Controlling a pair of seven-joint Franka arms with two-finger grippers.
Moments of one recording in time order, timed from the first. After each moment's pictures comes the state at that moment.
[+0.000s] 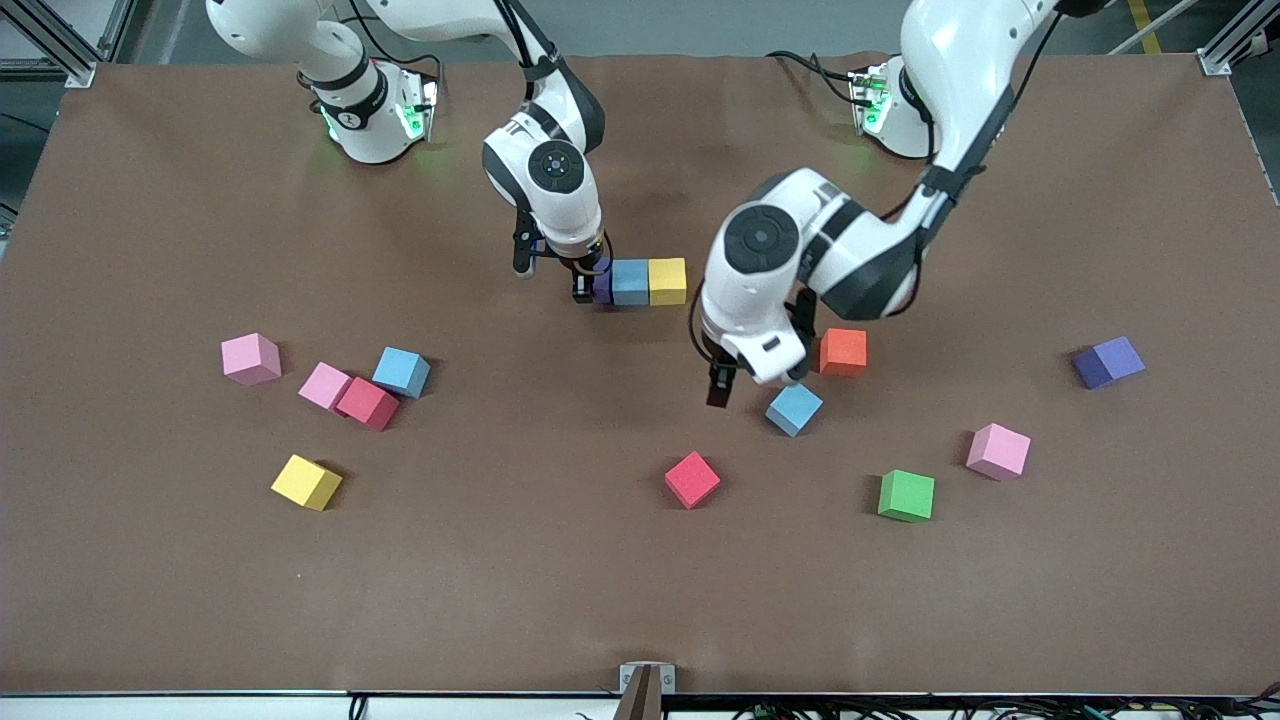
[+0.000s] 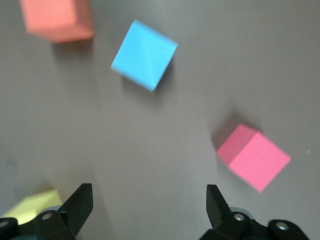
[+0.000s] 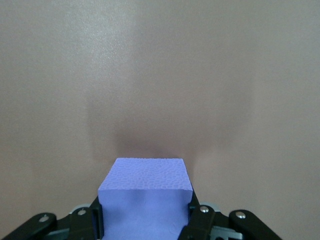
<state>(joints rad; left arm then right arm) -0.28 0.56 -0.40 -1.59 0.24 2.12 -2.05 0.99 0.40 -0.11 -2.18 0.18 2.55 2.32</state>
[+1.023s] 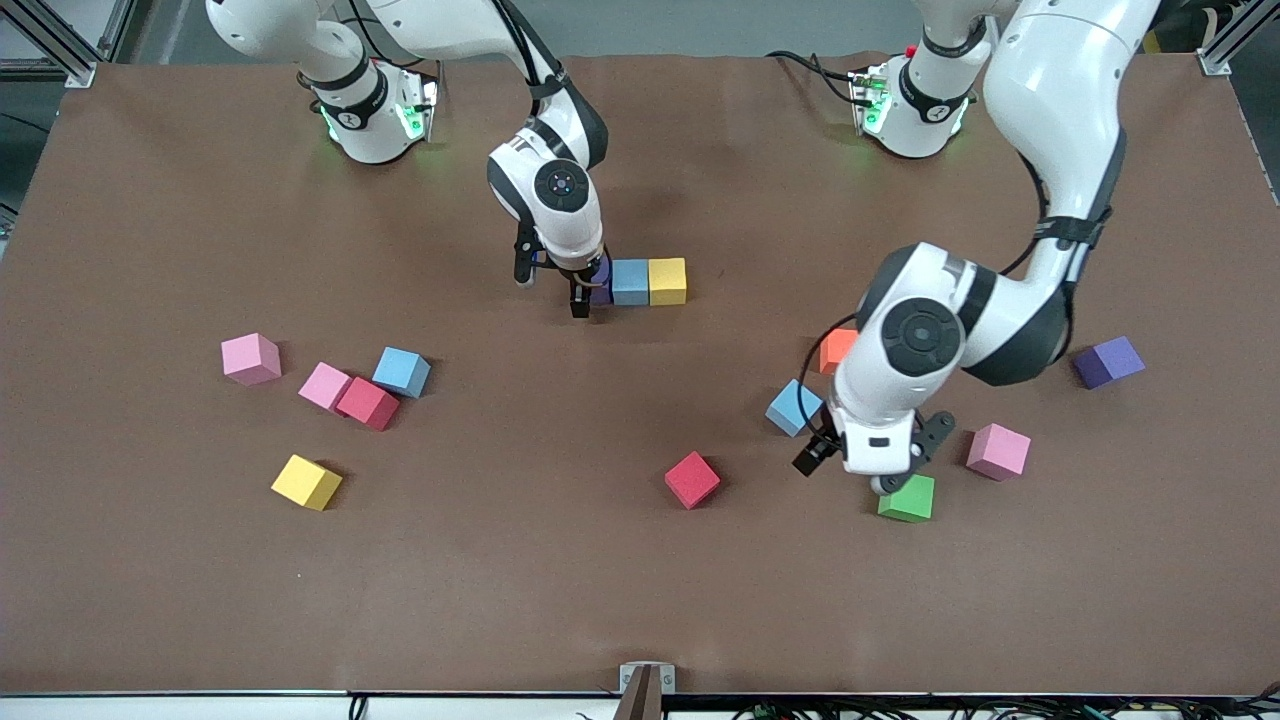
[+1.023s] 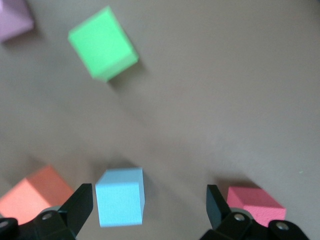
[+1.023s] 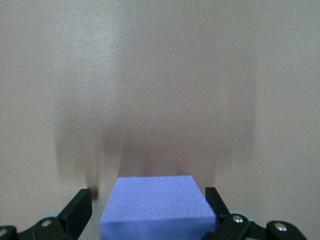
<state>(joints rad) -0.12 0.60 -0.33 -1.47 0.24 2.09 -1.23 0.98 0.46 -0.12 -2.14 0.18 2.53 2.33</state>
